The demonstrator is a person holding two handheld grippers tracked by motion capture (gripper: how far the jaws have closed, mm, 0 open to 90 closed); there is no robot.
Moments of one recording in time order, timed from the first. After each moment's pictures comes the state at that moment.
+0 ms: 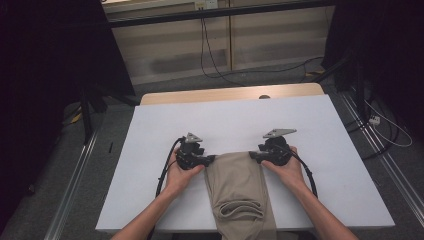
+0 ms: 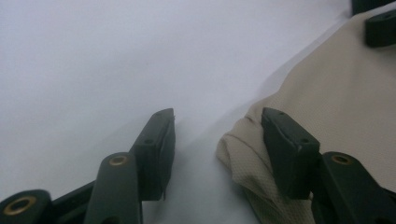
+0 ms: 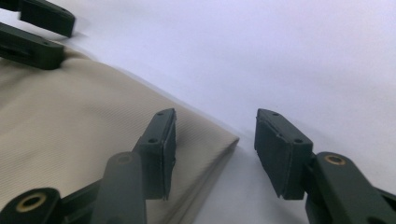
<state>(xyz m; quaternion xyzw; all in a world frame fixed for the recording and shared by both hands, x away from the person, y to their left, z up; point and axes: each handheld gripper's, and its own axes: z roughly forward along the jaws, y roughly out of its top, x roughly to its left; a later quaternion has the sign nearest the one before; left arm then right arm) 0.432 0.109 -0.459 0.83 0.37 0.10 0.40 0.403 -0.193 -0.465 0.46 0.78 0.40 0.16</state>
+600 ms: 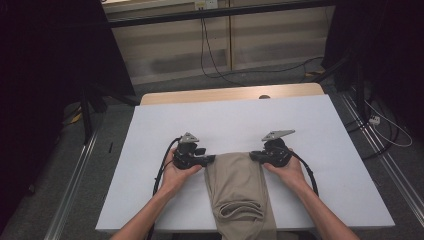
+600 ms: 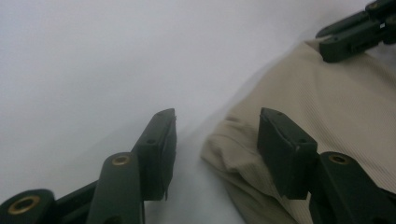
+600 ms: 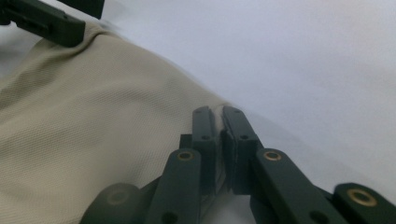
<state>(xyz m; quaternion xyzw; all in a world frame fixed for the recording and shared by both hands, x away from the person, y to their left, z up) 0.428 0.109 -0.460 0.84 0.33 0.08 0.42 0.399 -0.192 -0.466 0.42 0.80 0.41 0.11</state>
